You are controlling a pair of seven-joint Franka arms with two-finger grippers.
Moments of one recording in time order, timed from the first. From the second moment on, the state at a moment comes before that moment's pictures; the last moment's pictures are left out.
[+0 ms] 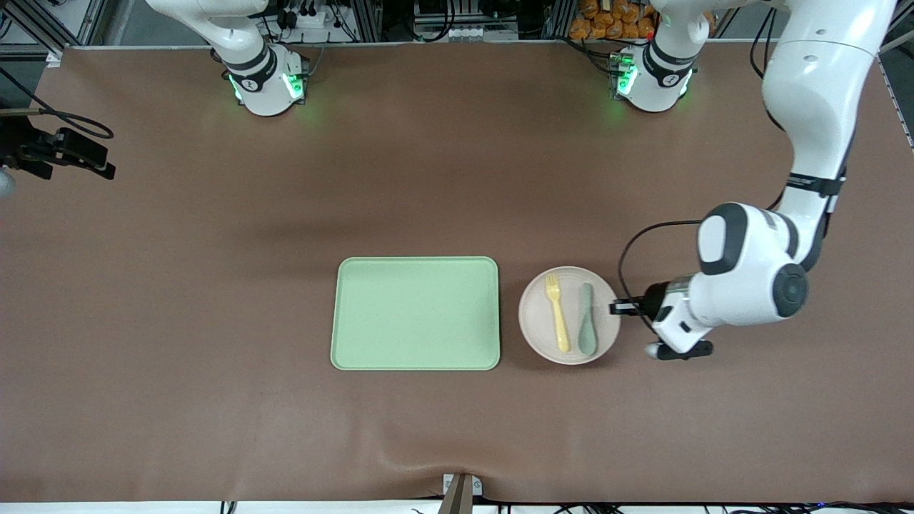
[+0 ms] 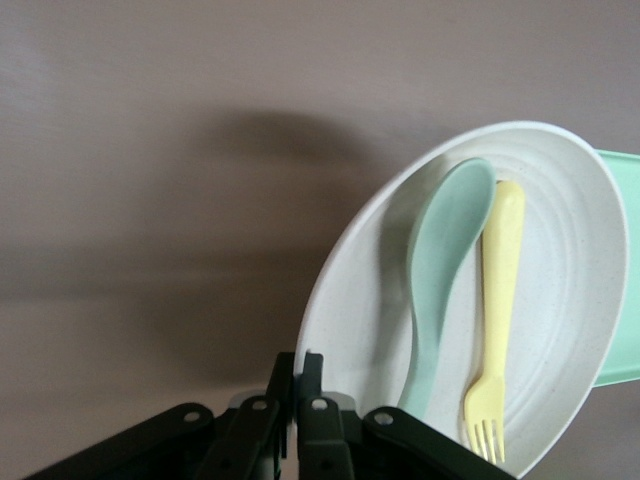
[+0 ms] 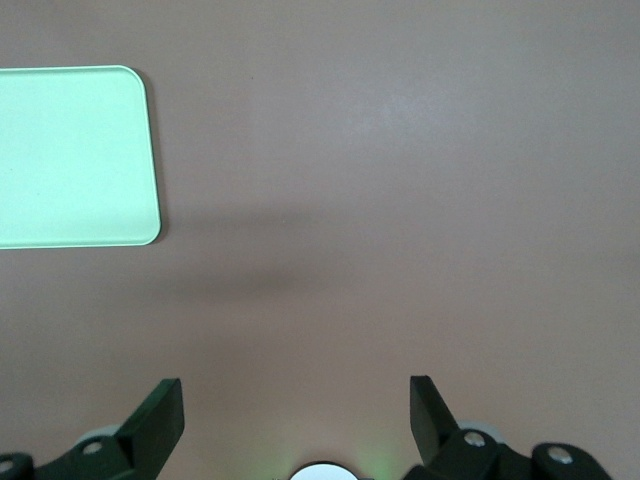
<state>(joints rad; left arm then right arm) 0.05 0.62 -0.38 -1.56 -0.21 2.09 -0.26 0.00 -0.01 -0.04 -1.54 0.02 1.43 -0.01</state>
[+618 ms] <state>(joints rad) -0.20 0.75 -0.37 -1.48 -0.21 2.29 -0.56 0.00 -0.01 -0.04 -1.54 0.02 1.43 -0.01</state>
